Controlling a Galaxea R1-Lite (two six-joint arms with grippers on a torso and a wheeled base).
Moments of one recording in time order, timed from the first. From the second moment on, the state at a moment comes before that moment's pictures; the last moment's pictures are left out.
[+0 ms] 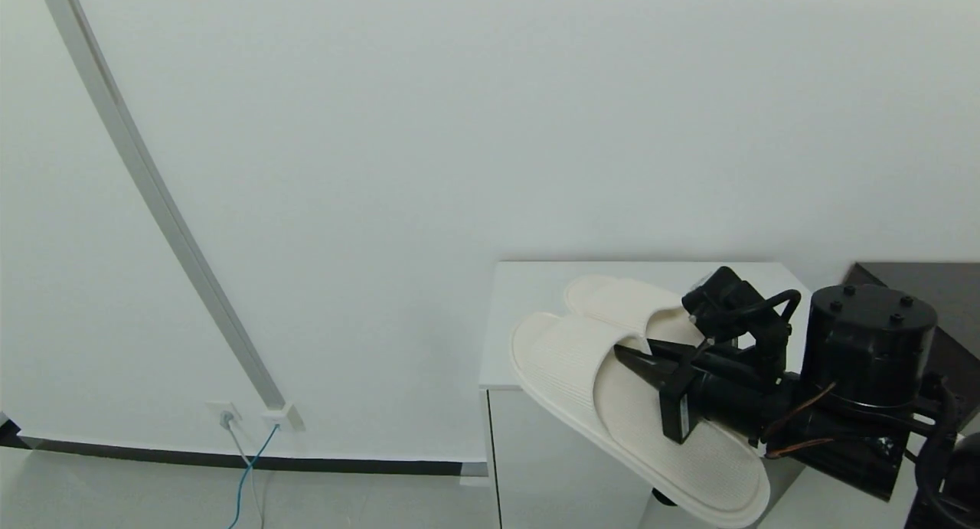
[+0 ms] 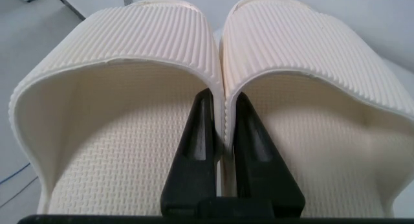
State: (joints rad) left arm 0.00 0.00 0.00 0.00 -0.03 0.00; right arm 0.70 1.65 -0.55 -0.95 0.04 -0.12
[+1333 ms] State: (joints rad) left arm 0.00 0.00 0.00 0.00 -0.03 0.00; right arm 0.71 1.68 -0.53 -0.95 0.03 -0.11
